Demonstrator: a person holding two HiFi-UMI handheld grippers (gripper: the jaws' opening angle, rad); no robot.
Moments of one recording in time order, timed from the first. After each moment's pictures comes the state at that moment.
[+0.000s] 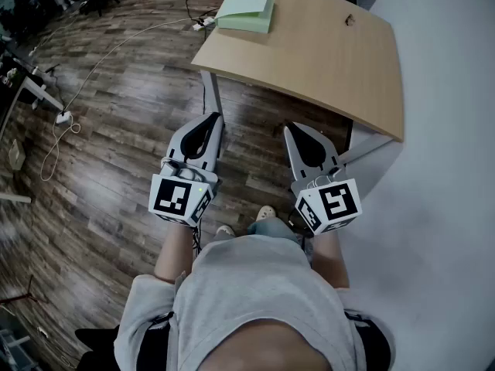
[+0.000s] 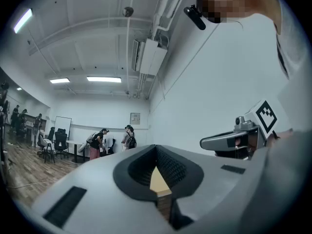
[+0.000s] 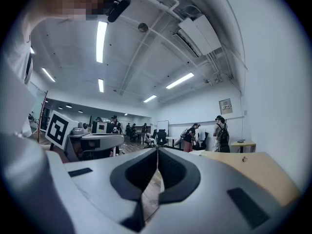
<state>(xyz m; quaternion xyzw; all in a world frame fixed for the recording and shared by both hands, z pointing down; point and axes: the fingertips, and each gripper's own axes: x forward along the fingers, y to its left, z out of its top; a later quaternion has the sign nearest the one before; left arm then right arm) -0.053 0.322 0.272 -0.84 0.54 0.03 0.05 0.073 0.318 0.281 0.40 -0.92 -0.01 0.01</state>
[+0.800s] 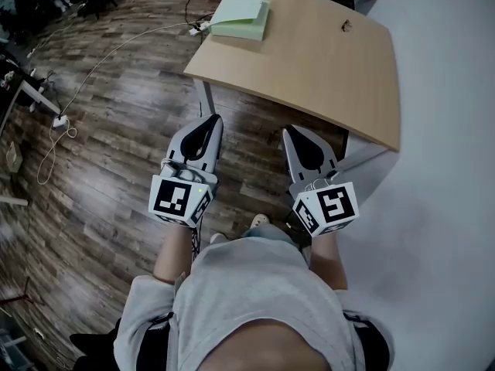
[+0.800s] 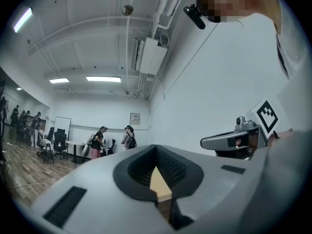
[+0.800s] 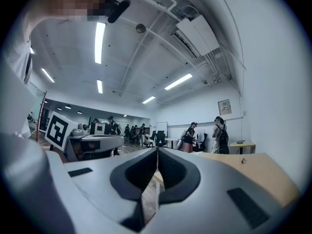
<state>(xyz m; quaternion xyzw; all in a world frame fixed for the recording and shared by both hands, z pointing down) -0.032 0.284 0.274 -0.83 0.55 0.03 0.05 0.092 0.280 0.282 0.40 -0.92 -0.01 0.01</state>
